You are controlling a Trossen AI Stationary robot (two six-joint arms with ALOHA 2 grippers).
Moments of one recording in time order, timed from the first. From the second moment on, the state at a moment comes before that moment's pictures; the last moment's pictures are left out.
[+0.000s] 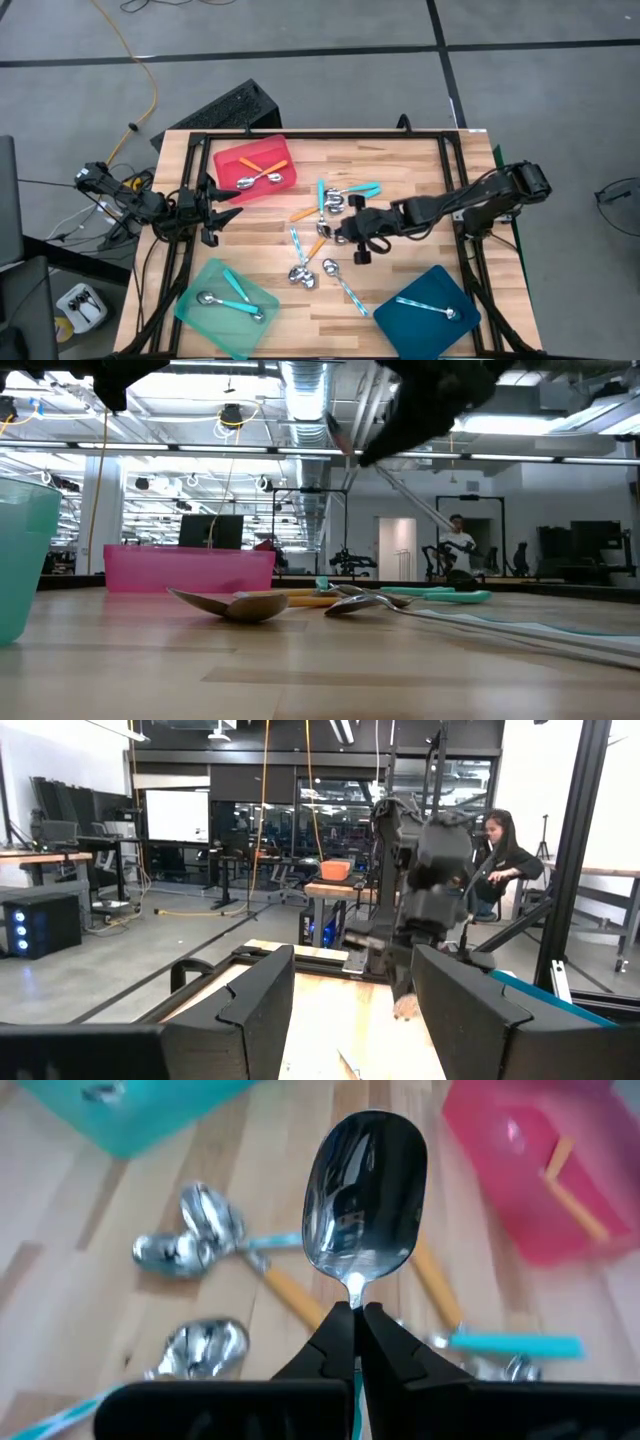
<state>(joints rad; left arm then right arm) -0.47 0.35 0.30 0.23 -0.69 0.04 0.20 1.51 1.02 -0.19 0.21 -0.06</state>
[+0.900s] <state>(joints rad) -0.47 0.35 0.30 0.23 -0.69 0.04 0.38 1.51 1.39 -0.44 0.21 -0.10</state>
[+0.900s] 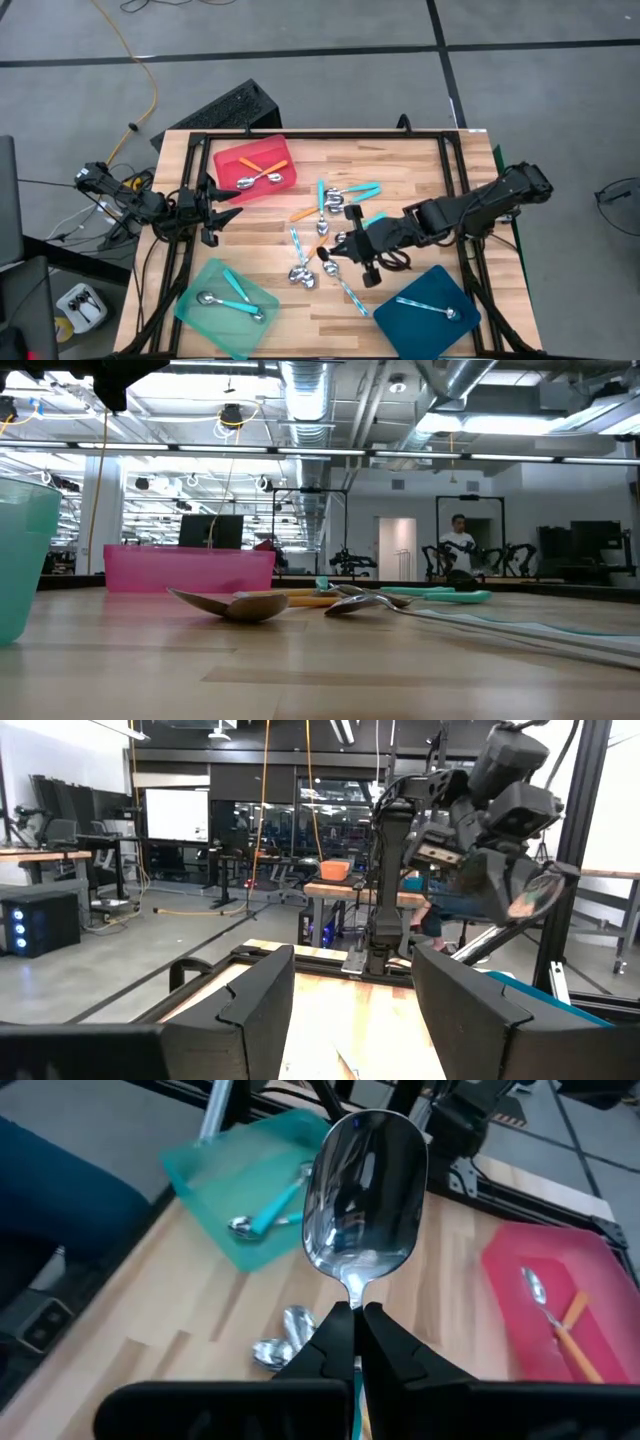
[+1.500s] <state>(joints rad) -0.47 0.35 0.30 0.24 -0.69 0.04 0.53 1.51 1.42 -0.46 0.21 0.23</state>
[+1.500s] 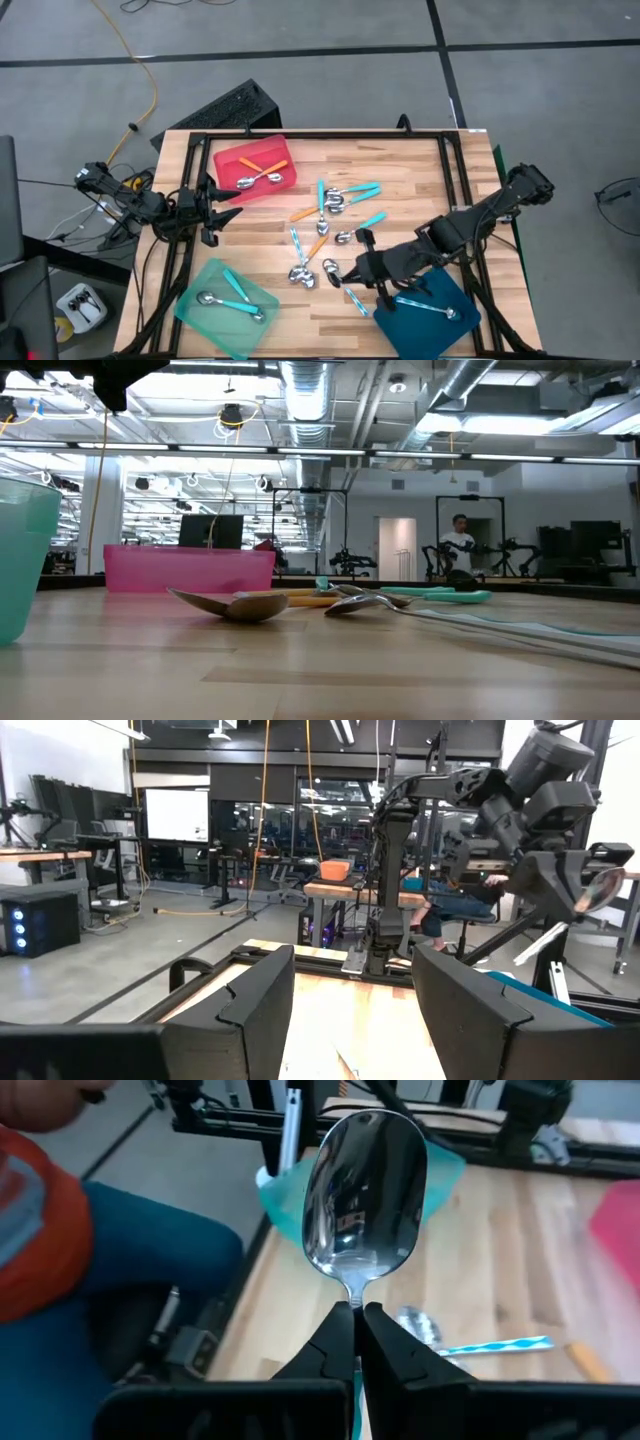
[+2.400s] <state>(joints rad) -0.47 0.35 0.30 0.23 -0.69 0.04 0.77 1.61 1.42 -0.70 0.29 0.82</state>
